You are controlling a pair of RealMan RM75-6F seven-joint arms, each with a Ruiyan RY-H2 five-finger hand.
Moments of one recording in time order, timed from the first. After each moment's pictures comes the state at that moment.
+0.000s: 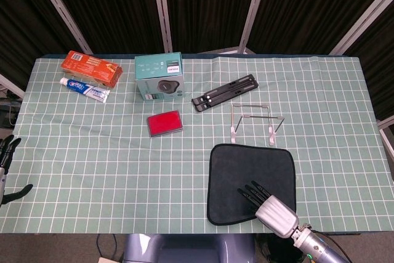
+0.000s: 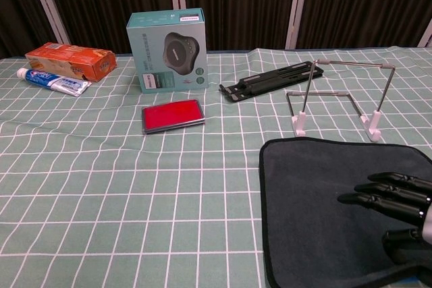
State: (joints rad) left arm -0.04 -1.01 -0.04 -1.77 1.48 1.51 0.14; right arm 0.33 -1.40 -0.21 -1.38 -1.96 1.26 -0.28
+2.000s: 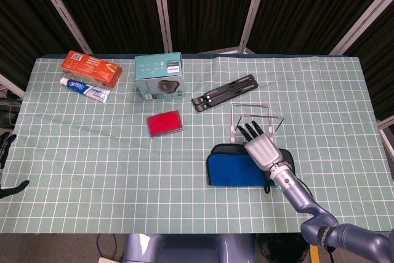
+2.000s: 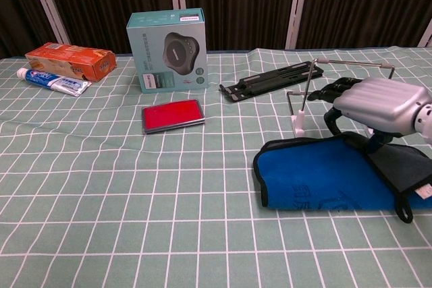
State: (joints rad) left arm -0.08 -1.01 -0.06 -1.74 1.39 1.45 0.10; right arm 0.61 -1.51 0.14 -1.34 -1.38 0.90 -0.55
